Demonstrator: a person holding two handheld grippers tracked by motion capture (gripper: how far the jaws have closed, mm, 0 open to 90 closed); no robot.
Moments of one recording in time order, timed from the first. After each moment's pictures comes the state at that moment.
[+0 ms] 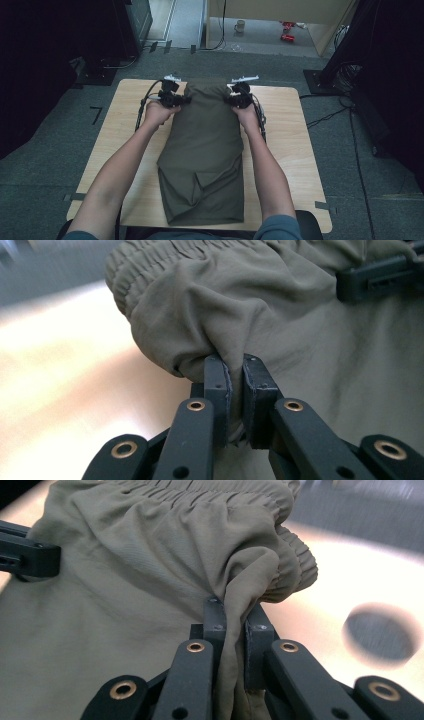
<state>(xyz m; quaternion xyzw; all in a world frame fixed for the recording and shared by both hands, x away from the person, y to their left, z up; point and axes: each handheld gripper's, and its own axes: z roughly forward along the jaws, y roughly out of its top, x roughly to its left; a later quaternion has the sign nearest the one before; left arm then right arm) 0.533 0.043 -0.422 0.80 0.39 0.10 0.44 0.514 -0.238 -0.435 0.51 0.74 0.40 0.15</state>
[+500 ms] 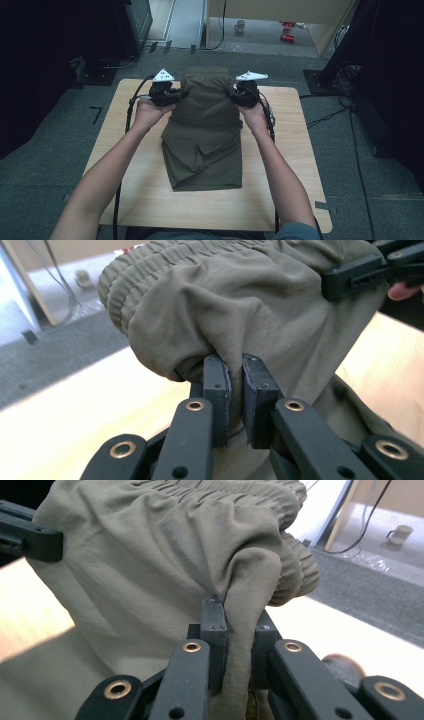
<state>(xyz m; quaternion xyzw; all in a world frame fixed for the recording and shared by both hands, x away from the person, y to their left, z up) 0.472 0.054 -0.392 0.81 0.31 0.15 0.48 0.461 -0.242 -0.390 0.44 0.75 0.45 0.21</state>
